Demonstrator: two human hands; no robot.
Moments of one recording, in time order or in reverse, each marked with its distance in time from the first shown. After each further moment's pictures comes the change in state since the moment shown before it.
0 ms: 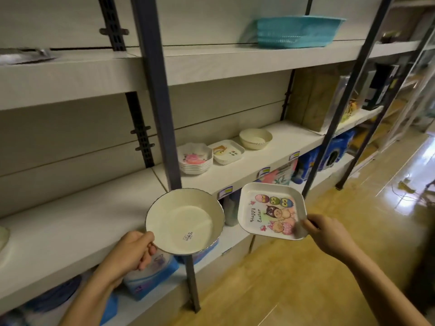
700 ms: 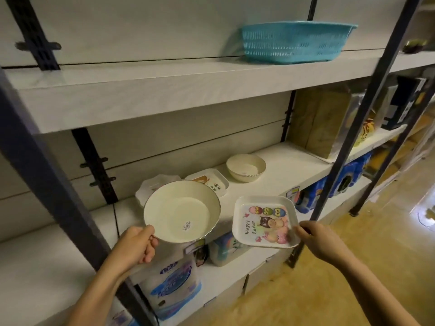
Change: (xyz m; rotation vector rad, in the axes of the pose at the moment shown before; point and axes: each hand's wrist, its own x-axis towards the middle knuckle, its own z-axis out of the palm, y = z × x) left_hand 0.160 0.128 0.095 -0.079 0.144 0.010; right_hand 0.210 0.064 -0.040 0.062 -0.118 -0.070
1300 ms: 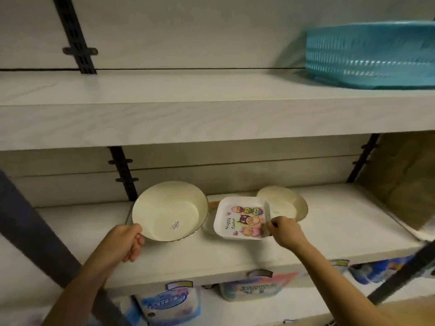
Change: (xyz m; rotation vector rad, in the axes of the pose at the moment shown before) left_hand 0.059 0.047 0.031 -0.102 0.382 -0.168; right_hand 0.247 -0.055 0.017 -0.096 -0.227 -0.317
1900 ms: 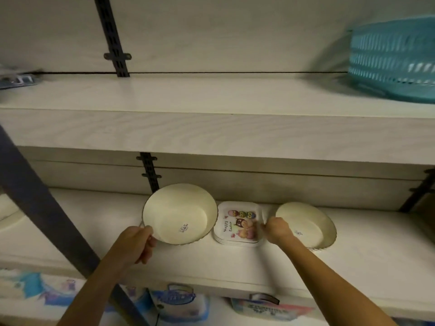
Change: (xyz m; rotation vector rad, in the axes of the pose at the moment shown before) left_hand -0.015 0.014 0.031 -0.008 0.192 -0.089; right_hand 0.091 -0.034 0.019 -0.162 -0.169 -0.088
